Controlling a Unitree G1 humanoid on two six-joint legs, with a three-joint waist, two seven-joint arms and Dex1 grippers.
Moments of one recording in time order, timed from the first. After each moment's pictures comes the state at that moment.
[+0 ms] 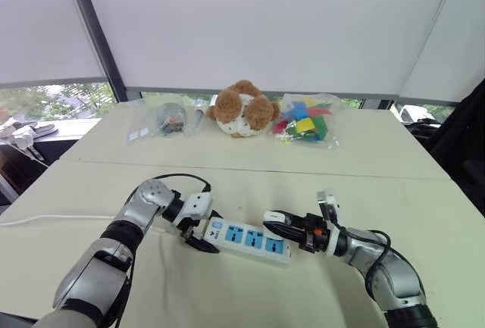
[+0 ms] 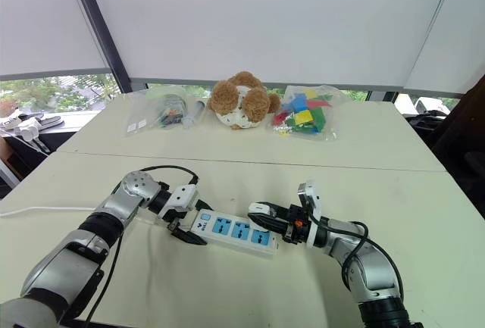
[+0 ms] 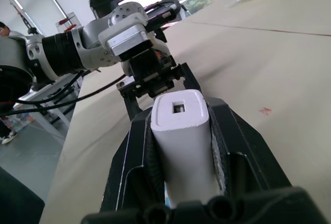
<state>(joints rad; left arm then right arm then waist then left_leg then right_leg) -0.86 0.50 -0.36 0.88 -0.05 -0.34 -1.57 -0.25 -0.39 -0.01 -0.04 0.50 0.33 1.09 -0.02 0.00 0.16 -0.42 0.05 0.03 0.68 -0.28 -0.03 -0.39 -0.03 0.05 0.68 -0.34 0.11</state>
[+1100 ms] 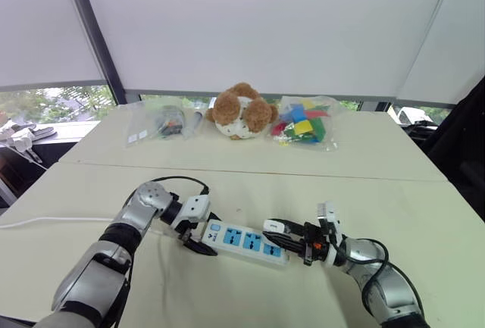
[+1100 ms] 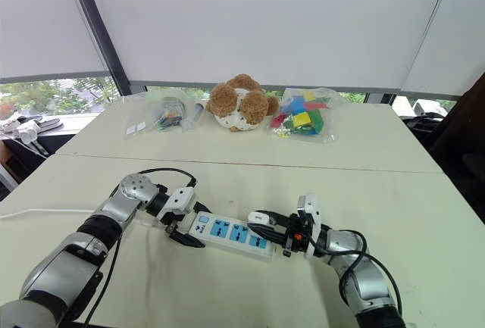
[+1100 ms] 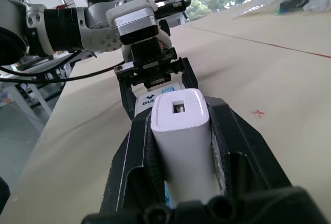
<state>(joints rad) -0.84 0.50 -0.36 0.88 -0.05 -0.37 -1.58 -0.19 -0.39 0.08 0.08 0.43 0.01 1.12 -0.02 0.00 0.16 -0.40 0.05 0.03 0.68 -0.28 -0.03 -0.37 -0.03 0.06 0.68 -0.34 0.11</state>
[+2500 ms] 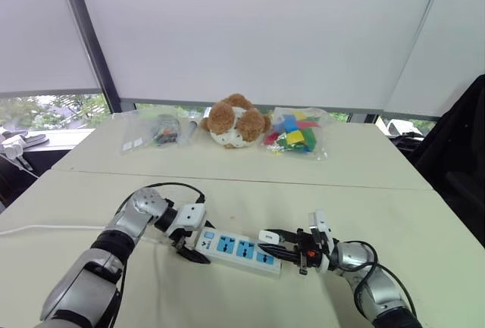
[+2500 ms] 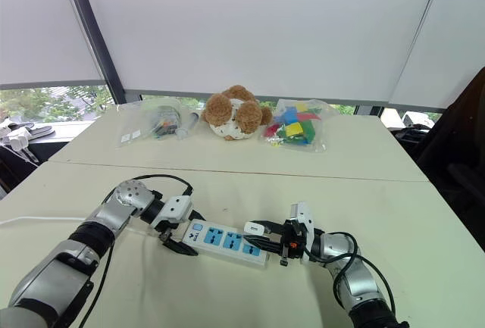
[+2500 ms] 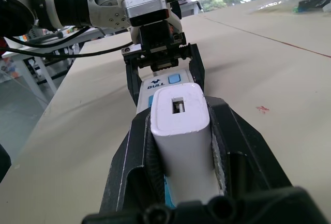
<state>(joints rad) -0.78 0.54 -0.38 0.81 -0.02 -0.36 -1.55 -0.24 -0.39 0.16 0.28 0.41 -0.16 1.19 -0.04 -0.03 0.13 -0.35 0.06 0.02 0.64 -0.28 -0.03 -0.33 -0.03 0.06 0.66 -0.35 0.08</state>
